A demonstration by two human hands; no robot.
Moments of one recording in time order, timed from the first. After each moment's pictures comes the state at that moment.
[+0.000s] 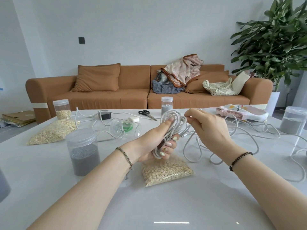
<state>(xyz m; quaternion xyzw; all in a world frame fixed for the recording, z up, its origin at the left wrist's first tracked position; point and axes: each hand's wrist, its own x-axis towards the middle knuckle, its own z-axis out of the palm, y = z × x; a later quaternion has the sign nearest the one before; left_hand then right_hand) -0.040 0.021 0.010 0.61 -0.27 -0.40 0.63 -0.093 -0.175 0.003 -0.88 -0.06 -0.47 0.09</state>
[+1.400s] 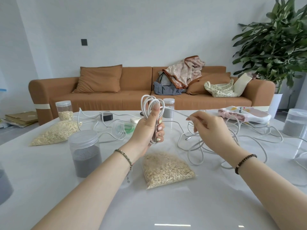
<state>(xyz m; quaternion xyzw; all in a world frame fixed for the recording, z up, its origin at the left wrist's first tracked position) -0.023 0.021 0.015 0.57 -0.25 -0.16 0.77 -0.082 -0.185 -0.003 -0.88 -0.01 -0.40 0.27</state>
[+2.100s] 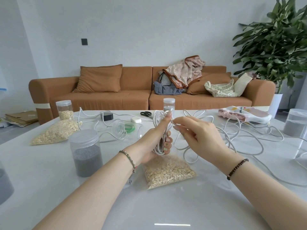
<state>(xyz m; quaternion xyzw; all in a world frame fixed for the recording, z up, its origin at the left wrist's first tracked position) -0.028 0.017 0.003 0.64 -0.21 -0.29 0.68 -0.094 -0.148 -0.005 -0.85 -0.19 -0.47 0.14</state>
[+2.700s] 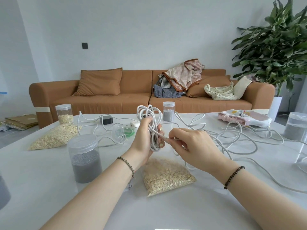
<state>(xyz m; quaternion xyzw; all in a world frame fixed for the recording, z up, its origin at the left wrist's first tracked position) -0.023 0.021 0.005 0.52 -0.19 -0.18 0.81 -0.096 -0.135 -0.009 -0.88 -0.19 -0.43 0.08</state>
